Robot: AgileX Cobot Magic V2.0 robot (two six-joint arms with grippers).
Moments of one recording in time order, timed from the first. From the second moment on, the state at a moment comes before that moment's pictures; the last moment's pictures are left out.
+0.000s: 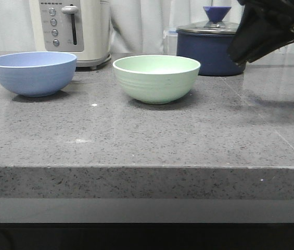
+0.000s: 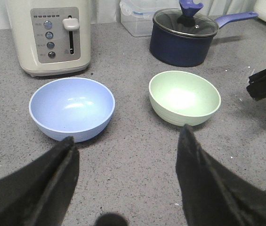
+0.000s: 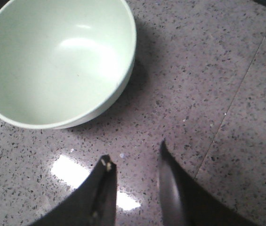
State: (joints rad) left arm -0.44 0.57 -0.78 -0.09 0.63 0.00; right arm 0.20 1.43 -1.08 0.57 0.64 -0.52
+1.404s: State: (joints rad) left arm -0.44 0.57 -0.78 -0.09 0.63 0.00; right arm 0.25 1.61 -1.15 0.61 0.60 -0.53
